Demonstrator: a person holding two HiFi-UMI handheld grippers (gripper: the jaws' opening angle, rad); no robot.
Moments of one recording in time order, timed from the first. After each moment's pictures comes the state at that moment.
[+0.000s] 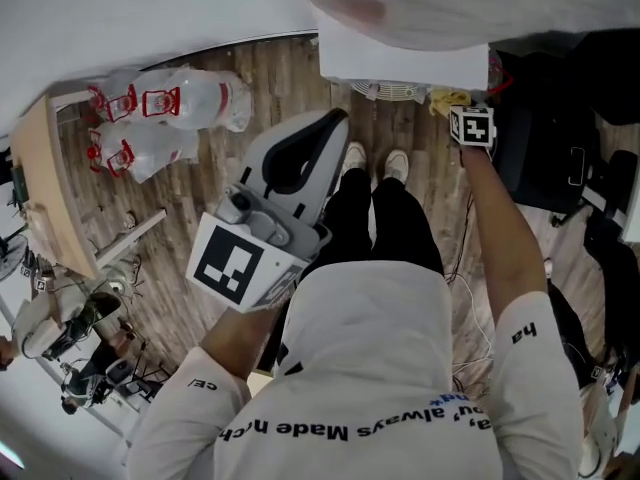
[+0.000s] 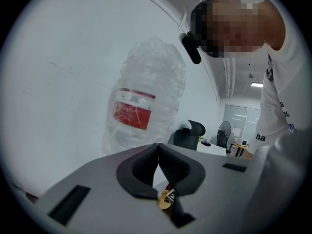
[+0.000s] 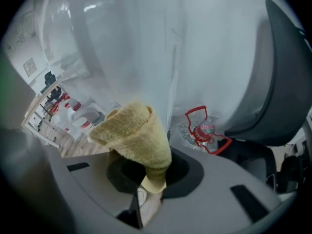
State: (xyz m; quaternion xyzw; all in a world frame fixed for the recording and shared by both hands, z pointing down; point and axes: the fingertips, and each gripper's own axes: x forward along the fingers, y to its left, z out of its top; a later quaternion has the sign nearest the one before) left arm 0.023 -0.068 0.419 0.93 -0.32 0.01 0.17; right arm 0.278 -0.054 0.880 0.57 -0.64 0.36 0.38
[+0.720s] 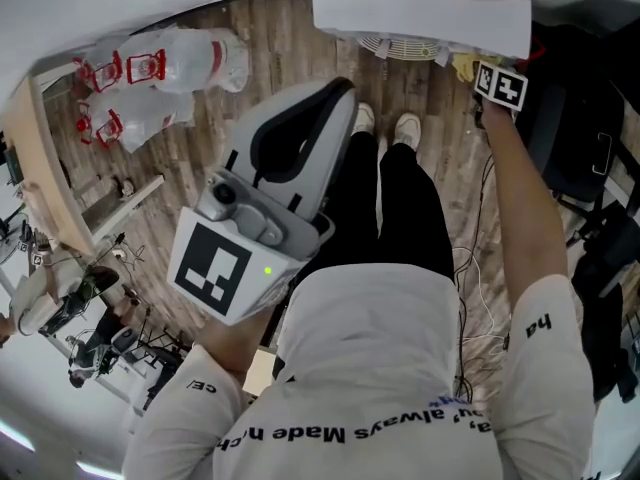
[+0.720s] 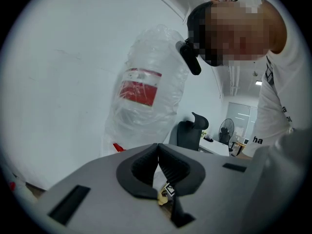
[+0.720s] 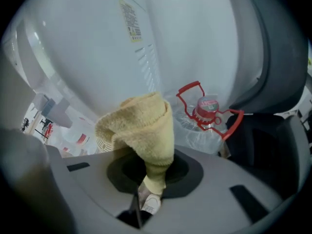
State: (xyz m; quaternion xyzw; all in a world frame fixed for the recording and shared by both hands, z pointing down) left arm 0.022 -0.062 0.476 0.92 -0.33 0.03 0.19; right arm 0.300 -0.065 0.946 0.61 -0.60 0.43 0.30
